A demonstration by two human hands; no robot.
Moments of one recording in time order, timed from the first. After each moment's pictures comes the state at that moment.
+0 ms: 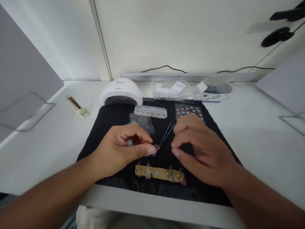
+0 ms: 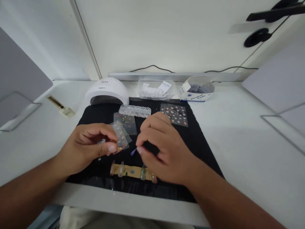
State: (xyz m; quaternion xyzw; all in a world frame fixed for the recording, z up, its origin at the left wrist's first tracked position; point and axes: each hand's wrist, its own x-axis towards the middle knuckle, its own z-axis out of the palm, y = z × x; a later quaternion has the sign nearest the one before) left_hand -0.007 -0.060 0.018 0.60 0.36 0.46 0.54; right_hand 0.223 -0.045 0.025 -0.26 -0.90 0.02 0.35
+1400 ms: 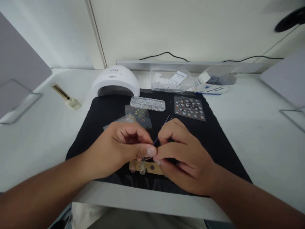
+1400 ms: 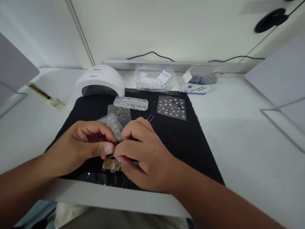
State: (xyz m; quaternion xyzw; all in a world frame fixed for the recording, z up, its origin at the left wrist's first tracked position) left_hand 0.001 -0.065 0.020 0.45 0.35 0.37 0.73; right_hand 0.204 -0.059 0.013 -0.21 -0.88 0.16 0.38
